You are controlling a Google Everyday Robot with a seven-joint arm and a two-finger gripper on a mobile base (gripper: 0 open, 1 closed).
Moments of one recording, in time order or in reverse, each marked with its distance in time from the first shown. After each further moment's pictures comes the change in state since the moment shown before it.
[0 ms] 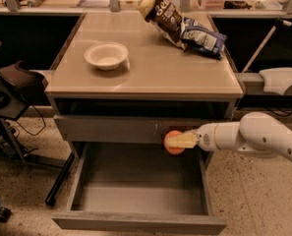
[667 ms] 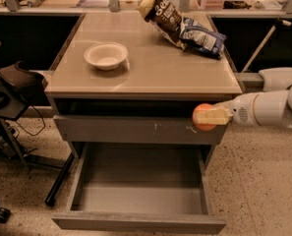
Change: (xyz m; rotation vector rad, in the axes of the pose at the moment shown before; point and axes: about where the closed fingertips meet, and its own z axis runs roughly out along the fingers) arm -0.077 0.006 -0.128 0.185 -0.034 -0.141
